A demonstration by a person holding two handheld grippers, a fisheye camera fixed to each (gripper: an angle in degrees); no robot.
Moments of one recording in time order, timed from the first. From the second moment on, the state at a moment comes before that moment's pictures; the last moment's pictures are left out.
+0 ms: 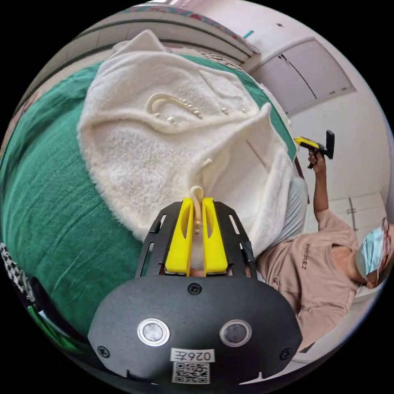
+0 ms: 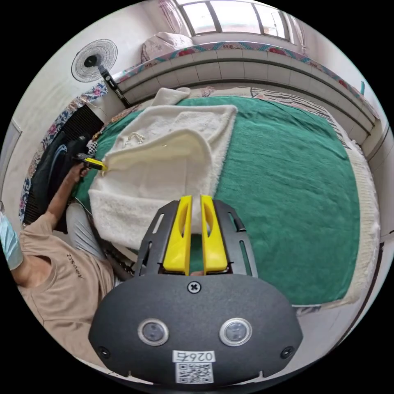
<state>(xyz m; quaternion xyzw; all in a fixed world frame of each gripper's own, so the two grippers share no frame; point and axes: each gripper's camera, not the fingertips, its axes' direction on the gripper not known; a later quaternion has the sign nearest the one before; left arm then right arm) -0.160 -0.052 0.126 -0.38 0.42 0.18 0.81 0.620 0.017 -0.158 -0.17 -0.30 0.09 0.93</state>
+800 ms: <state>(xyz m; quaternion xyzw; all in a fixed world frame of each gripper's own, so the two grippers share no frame) -0.200 -0.099 0.201 -0.44 0.57 0.11 0.68 0.632 0.016 -0.039 -0.38 -0.48 0.09 0.78</state>
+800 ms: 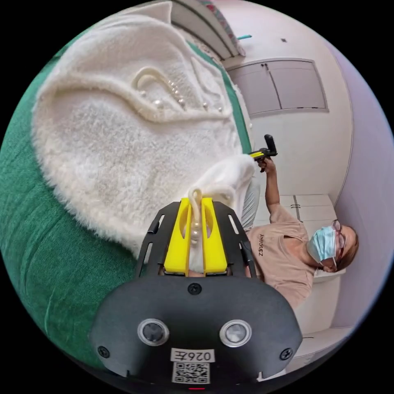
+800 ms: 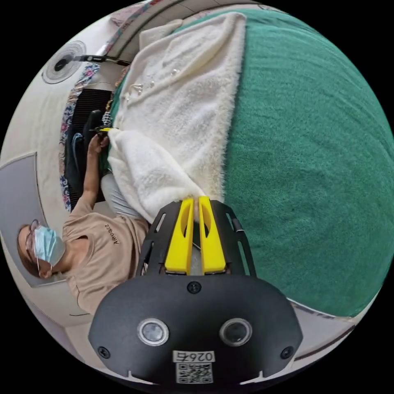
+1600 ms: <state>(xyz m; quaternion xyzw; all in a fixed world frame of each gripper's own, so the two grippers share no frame) -0.040 -0.192 0.057 -0.16 0.20 0.49 0.83 0.423 -0.187 -0.090 -0.16 -0.08 -0.33 0.93</state>
